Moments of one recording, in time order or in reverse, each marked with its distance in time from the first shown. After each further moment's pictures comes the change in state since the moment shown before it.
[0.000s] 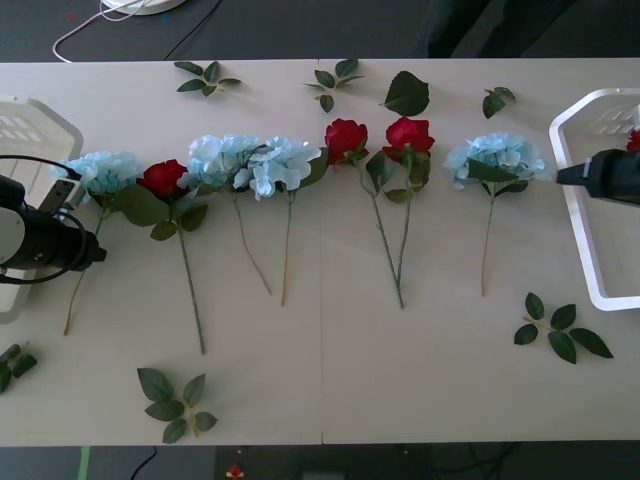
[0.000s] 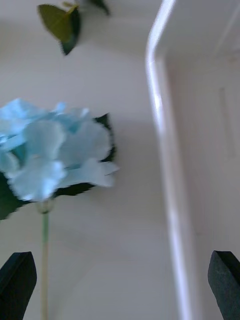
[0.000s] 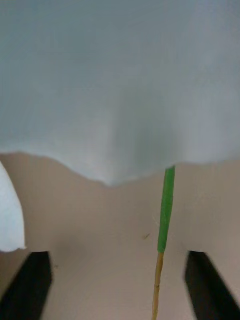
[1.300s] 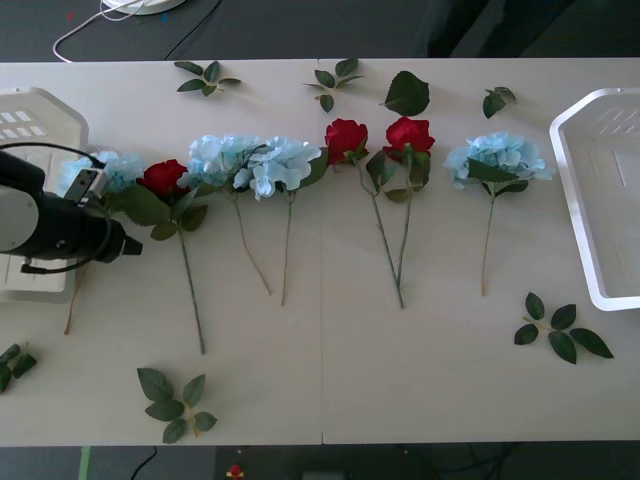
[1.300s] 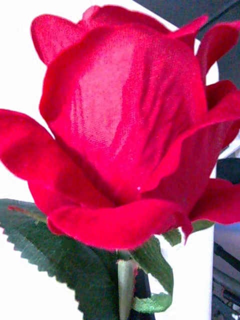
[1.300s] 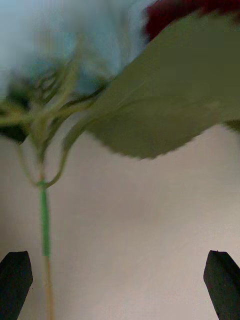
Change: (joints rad) right arm -0.342 0.114 0.108 0.623 0.554 -0.066 0.358; left arm 0.000 0.001 0.054 -0.134 0.067 0.093 0.061
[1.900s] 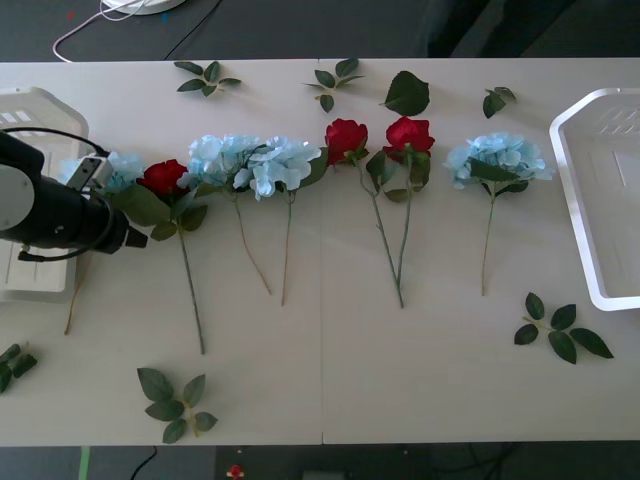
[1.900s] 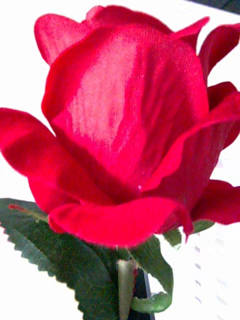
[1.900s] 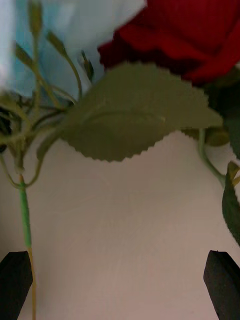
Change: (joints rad) right arm 0.000 -0.102 0.000 -0.259 -0.189 0.259 -0.175; left arm 0.000 0.000 0.083 -0.068 0.023 0.122 0.004
